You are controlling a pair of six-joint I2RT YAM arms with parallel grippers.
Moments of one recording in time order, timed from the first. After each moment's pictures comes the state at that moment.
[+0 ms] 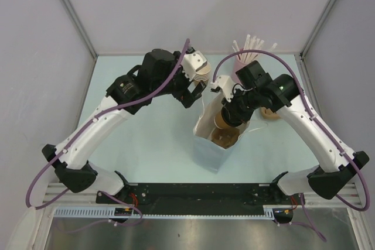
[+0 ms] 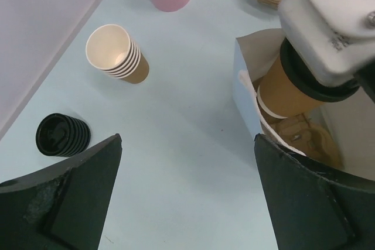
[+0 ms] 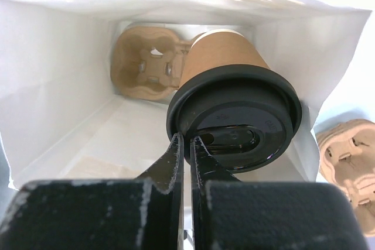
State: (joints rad) left arm -0.81 1.43 1.75 -0.82 0.03 0.23; right arm 0.66 1.37 1.65 -1.31 -0.26 -0.37
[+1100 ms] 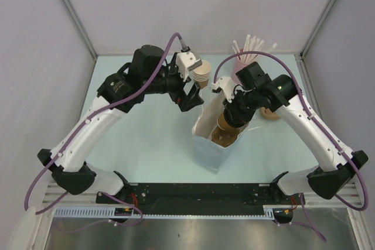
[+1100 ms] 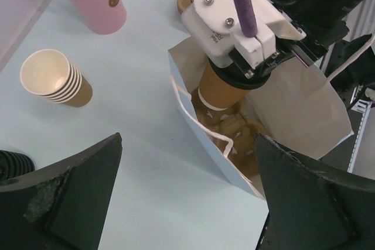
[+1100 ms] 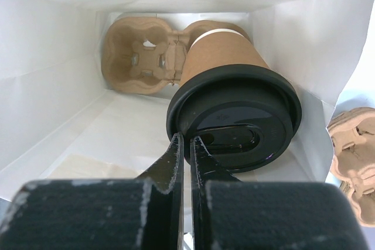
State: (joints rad) left arm -0.74 1.38 1.77 -0.86 0.35 0.18; right arm 0.63 1.37 1.61 -1.30 -0.24 -0.37
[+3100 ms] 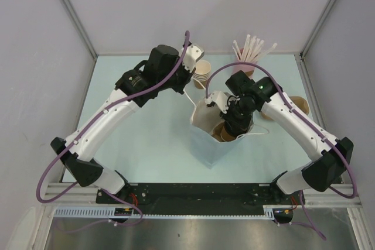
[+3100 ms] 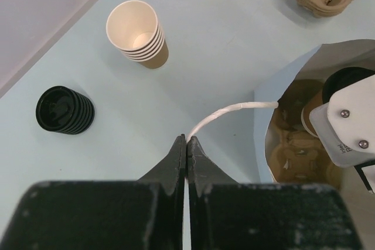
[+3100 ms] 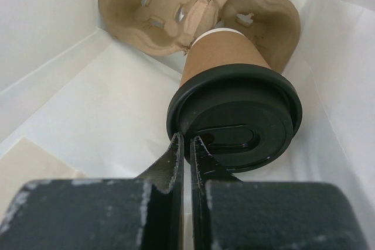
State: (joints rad) left arm -0.74 1.49 1.75 -0.79 -0.04 0.13; right arm 0.64 1.45 1.49 -1.33 -0.25 -0.51
